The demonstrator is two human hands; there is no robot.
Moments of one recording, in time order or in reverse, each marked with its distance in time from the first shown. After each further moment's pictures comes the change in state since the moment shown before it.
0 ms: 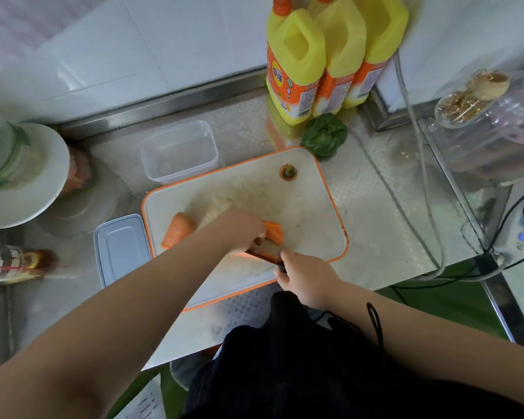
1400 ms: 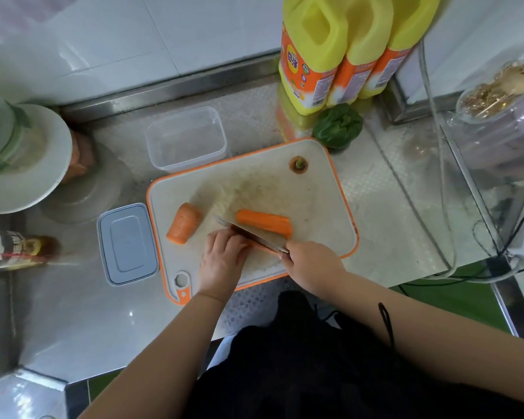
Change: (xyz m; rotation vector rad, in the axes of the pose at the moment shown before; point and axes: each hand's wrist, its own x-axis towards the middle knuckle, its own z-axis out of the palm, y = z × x) left_hand -0.026 0.023 0.140 -0.488 1.121 -0.360; right_hand 0.014 -0.003 -0.005 0.051 -0.007 0.031
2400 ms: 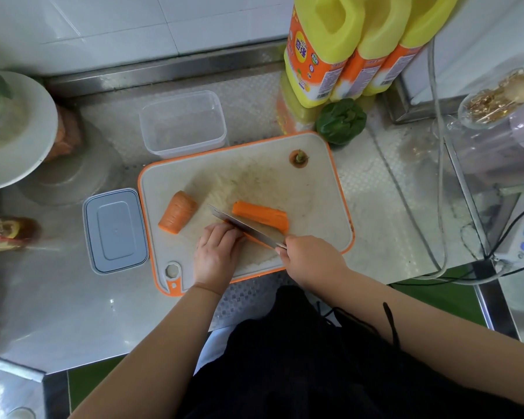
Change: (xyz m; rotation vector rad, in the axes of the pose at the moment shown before) left_hand -0.004 -0.005 0.013 -0.090 0.135 0.029; right_hand -0.007 -0.015 -0.020 -0.091 -0.084 0.048
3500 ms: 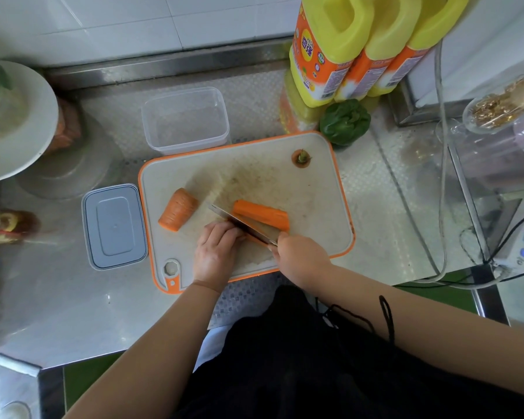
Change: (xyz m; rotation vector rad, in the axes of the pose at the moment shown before) left_hand -0.002 -0.005 0.005 -0.006 0.041 0.012; right_hand 0.028 0.002 0.025 -0.104 -0.003 -0.034
